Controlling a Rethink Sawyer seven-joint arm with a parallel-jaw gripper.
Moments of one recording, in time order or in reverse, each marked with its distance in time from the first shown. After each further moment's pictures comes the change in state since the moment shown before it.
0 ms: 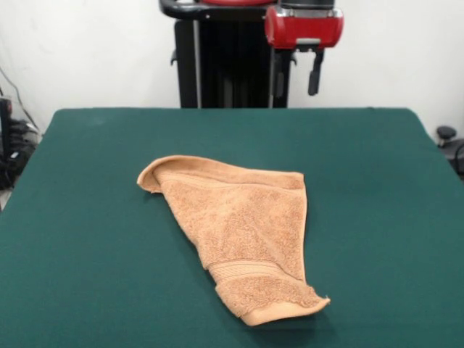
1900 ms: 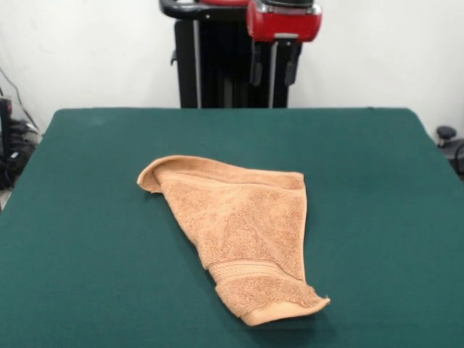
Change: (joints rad) arm 0.001 -0.004 -0.062 -0.001 0.000 0.136 0.000
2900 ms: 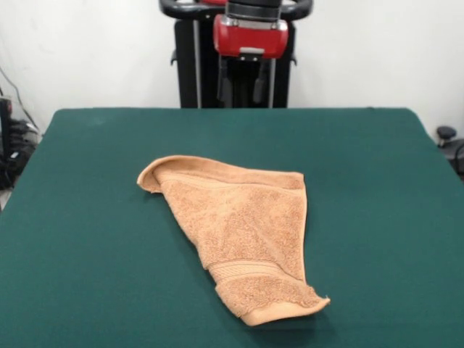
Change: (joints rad) arm -0.104 0.051 0.000 0.003 -0.091 -0.184 0.000
